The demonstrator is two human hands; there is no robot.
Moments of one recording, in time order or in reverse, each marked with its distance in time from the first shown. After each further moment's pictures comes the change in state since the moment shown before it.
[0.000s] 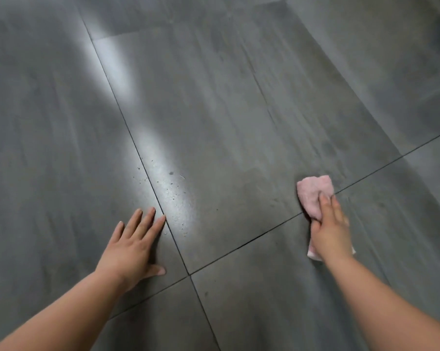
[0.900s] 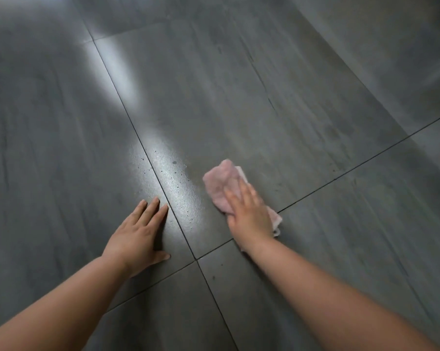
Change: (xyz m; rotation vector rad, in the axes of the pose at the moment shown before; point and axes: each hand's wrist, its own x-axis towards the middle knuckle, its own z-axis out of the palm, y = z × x) left_hand -0.008 0.002 -0.002 0.000 -0.022 0.024; right_hand -0.053 -0.103 0.064 0.006 0.043 -0.525
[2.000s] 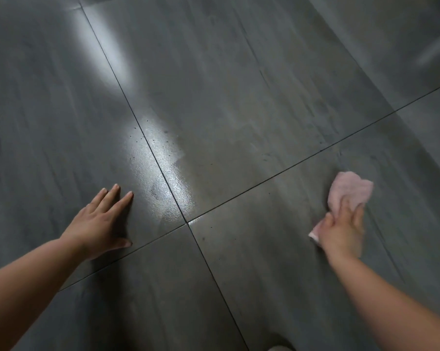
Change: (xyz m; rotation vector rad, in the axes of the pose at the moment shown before) left_hand -0.040 -0.034 0.015 0.026 -0.099 -0.104; right_hand -0.102 0.135 -0.054 0.084 0.053 0.842
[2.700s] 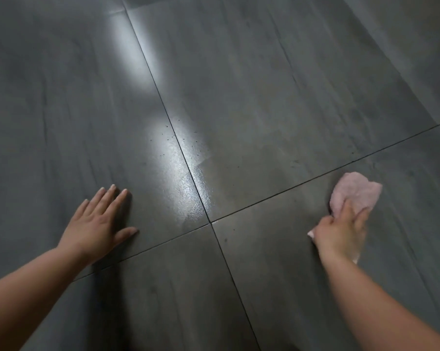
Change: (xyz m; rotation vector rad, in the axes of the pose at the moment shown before) left_hand -0.027 -0.030 0.012 -0.117 0.214 -0.148; right_hand -0.016 -0.050 0.025 0.032 0.048 -0.016
